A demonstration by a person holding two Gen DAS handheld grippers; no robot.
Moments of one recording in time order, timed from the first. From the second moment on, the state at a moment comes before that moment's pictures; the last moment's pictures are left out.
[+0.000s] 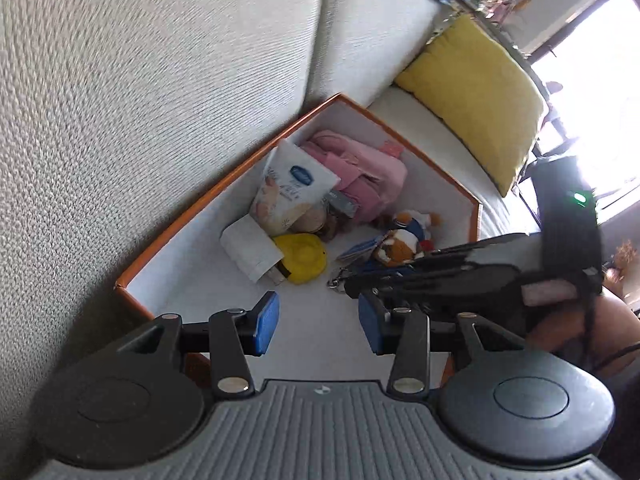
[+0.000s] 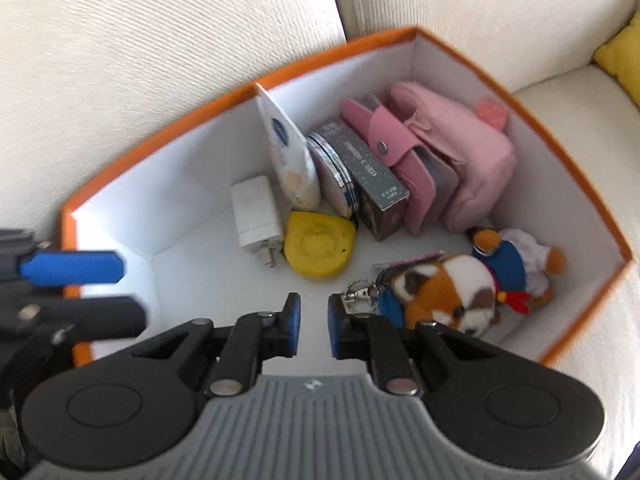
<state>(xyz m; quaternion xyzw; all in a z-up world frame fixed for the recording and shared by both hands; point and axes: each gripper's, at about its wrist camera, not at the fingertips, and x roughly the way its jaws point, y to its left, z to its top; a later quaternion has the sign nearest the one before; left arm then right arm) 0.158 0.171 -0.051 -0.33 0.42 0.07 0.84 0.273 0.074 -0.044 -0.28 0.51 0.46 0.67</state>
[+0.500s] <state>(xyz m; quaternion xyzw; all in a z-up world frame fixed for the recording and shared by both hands) 0.130 0.075 0.003 -0.20 0.34 0.01 0.92 0.207 -0.037 0.014 -0.18 0.38 0.45 0.78</state>
